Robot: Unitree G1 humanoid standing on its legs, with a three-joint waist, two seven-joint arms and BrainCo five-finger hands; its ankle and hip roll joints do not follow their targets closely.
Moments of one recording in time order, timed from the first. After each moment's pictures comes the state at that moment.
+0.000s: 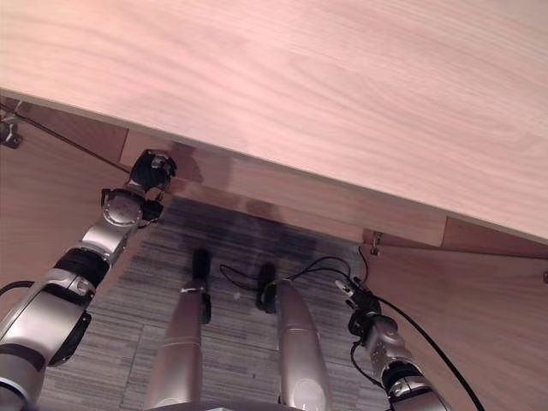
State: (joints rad) left arm -0.83 0.56 -0.45 0.82 -0.23 -0.15 0.16; right arm -0.22 -0.37 0.21 1.02 0.75 -0.15 0.08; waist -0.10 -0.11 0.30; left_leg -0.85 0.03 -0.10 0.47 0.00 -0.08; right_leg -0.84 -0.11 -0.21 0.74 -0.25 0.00
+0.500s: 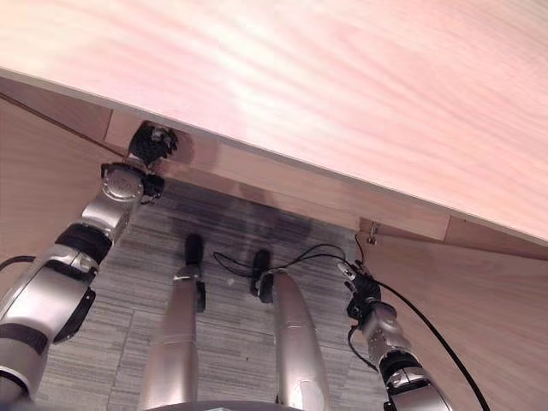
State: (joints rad) left arm -1.00 0.56 -0.47 0.92 -0.29 -0.15 0.16; right arm -0.26 -0.37 0.20 0.97 0.81 -0.18 0.07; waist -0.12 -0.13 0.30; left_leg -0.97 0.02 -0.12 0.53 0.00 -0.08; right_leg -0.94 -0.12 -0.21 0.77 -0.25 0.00
